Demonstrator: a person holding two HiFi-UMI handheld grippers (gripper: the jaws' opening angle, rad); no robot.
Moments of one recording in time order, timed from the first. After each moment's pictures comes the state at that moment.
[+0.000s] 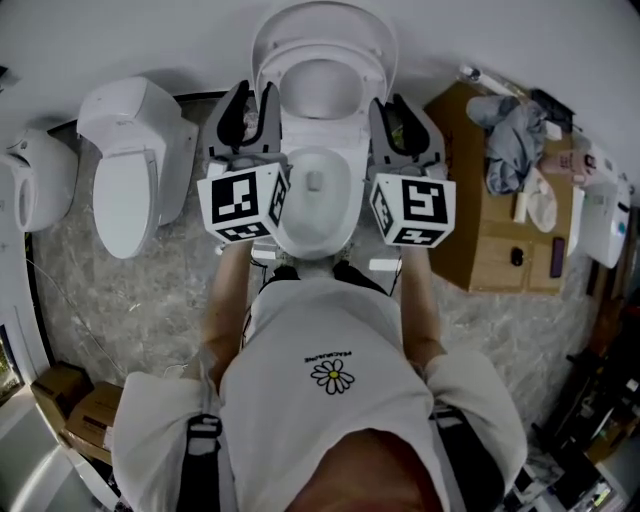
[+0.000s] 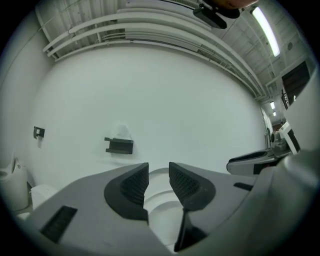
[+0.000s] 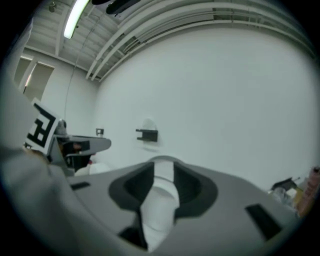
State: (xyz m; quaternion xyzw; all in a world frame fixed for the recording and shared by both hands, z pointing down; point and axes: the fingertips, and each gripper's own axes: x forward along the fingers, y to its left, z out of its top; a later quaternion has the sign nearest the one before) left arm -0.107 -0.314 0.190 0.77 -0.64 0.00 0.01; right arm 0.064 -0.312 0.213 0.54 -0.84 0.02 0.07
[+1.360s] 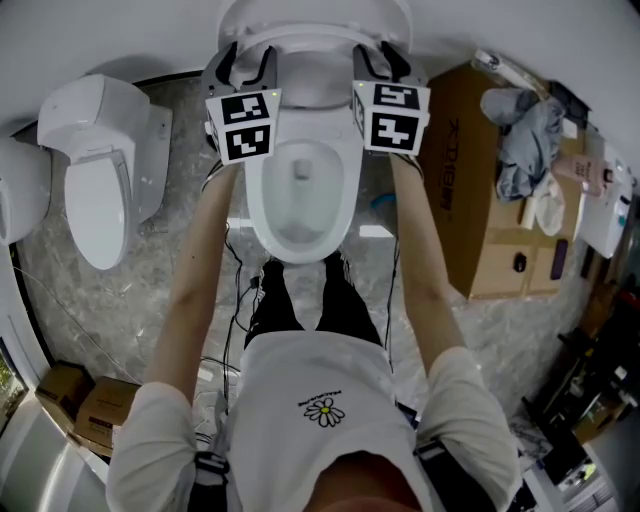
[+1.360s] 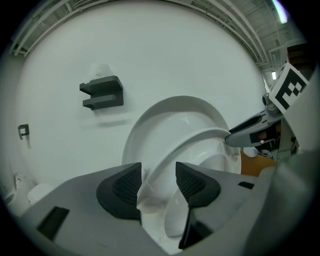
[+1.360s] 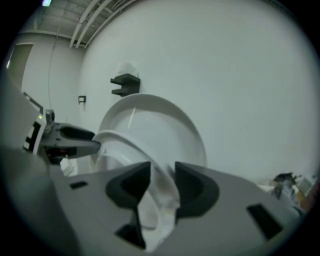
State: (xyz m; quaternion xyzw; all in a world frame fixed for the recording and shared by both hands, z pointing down) left arm -0.116 -0.487 0.389 0.76 -0.62 0.18 0.07; right arm 0.065 -0.495 0.386 0.56 -0.79 0.10 0.23
